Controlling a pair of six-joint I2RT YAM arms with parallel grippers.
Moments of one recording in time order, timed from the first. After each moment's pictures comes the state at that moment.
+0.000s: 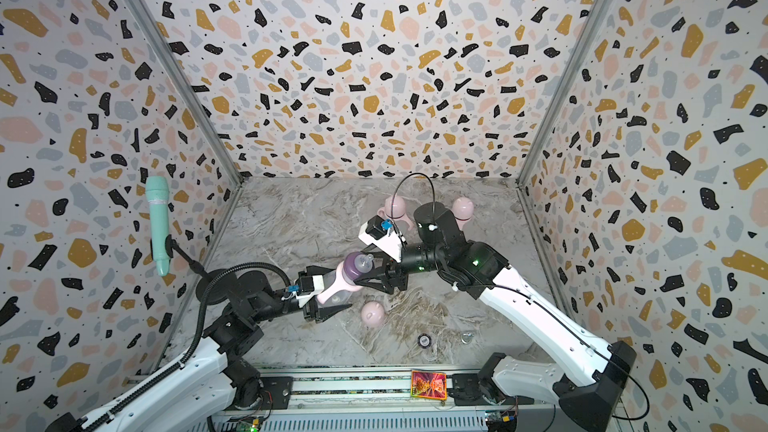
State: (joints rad) left arm -0.57 0.74 0.36 0.30 0.74 0.30; right arm 0.81 1.16 1.25 -0.55 -0.71 -0.20
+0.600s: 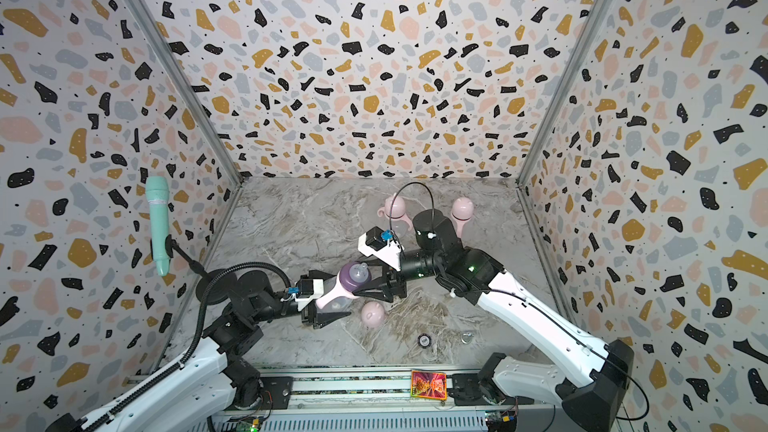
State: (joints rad) left arm -0.57 0.73 0.36 0.26 0.85 0.28; right arm 0.82 1.14 1.14 -0.42 -0.83 -0.23
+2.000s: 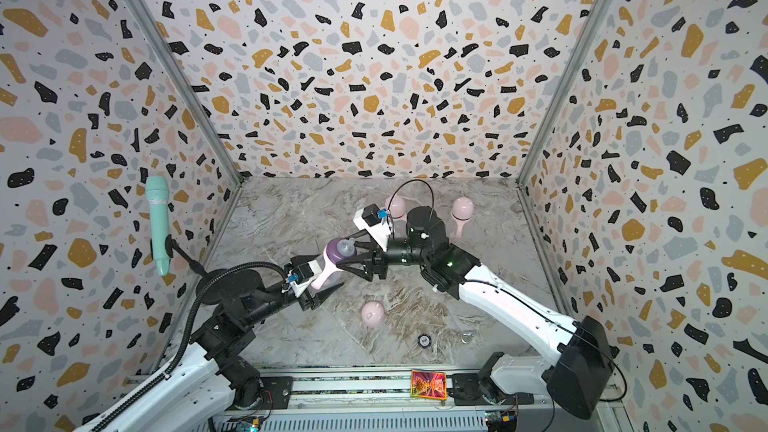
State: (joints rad) left arm -0.57 0.65 0.42 0.10 0.31 0.39; right arm 0.80 1.29 1.06 0.05 -0.72 0.16
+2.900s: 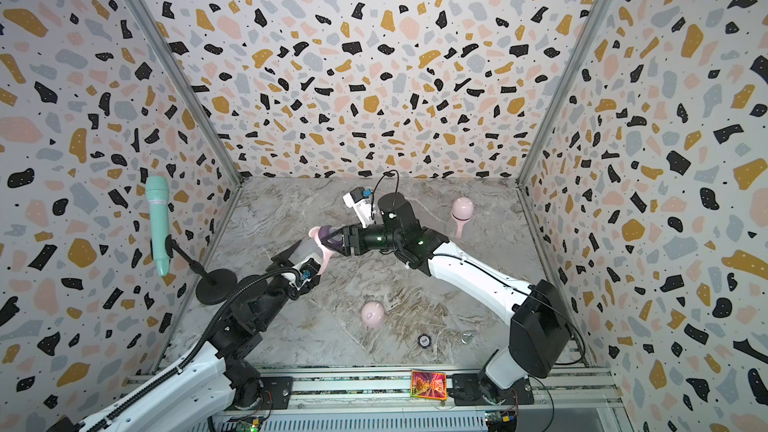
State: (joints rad) left arm -0.59 0.69 0.34 0.26 -0.13 0.69; right arm 0.80 1.52 1.29 -0.13 -0.62 0.51
